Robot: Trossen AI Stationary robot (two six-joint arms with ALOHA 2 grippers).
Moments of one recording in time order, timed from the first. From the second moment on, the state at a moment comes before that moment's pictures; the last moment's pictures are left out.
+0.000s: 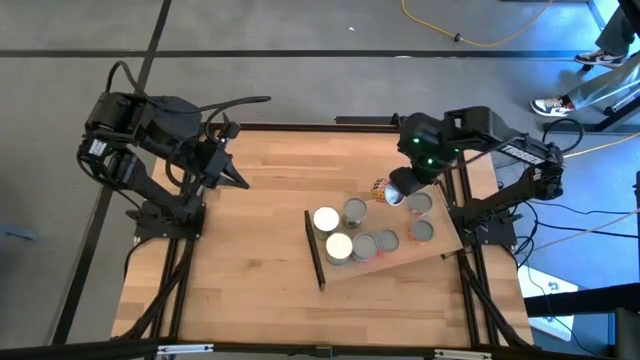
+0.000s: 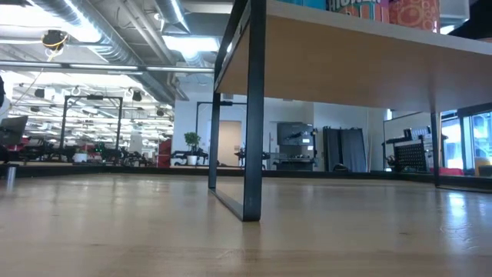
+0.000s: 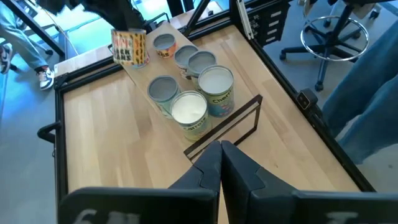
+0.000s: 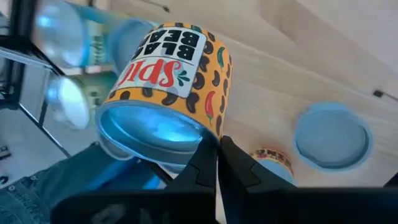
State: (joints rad) left arm -0.11 1.45 2.34 -1.53 0.11 0.26; right arm -0.17 1.40 1.78 -1.57 -0.27 0.84
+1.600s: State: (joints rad) left arm -0.11 1.45 2.34 -1.54 0.09 0.26; right arm -0.34 1.41 1.37 -1.48 -0.53 0.60
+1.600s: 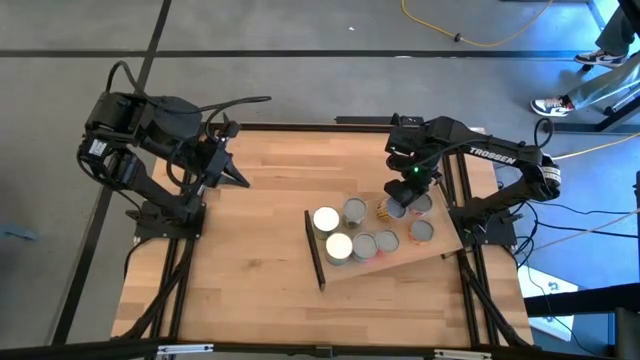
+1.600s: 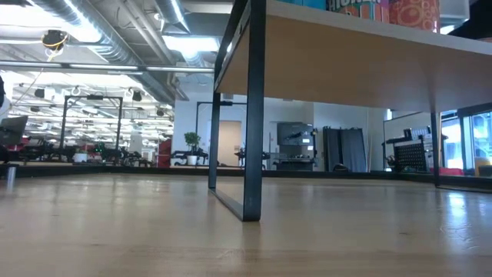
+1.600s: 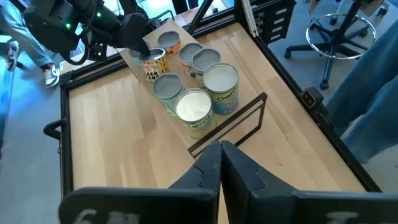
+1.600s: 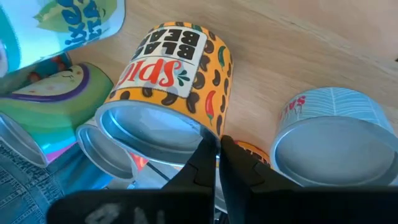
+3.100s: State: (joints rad) left arm -0.11 1.45 2.34 -1.54 0.09 0.26; right arm -0.34 1.41 1.37 -1.45 -0.56 0.62
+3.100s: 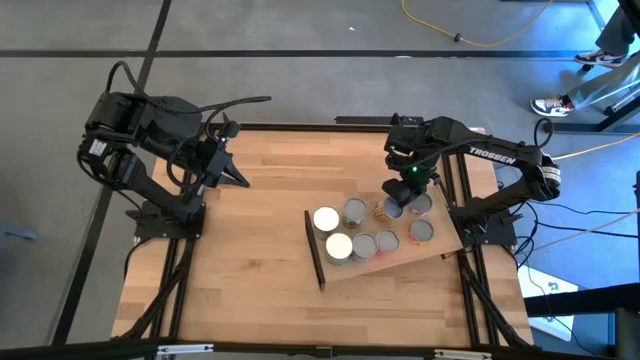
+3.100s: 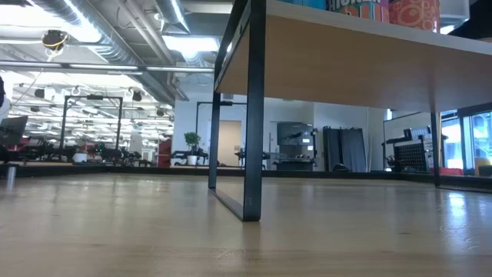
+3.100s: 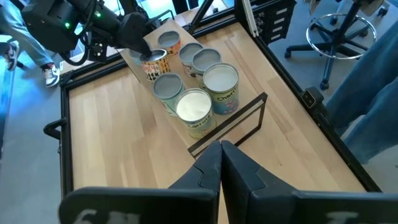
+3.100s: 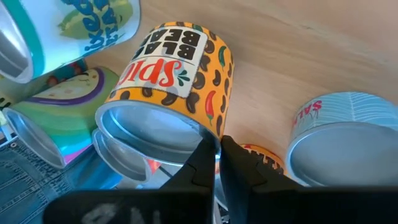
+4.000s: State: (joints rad) left arm -0.11 1.45 2.34 -1.56 0.09 0.26; right arm -0.34 1.41 1.37 -1.47 -0.55 0.65
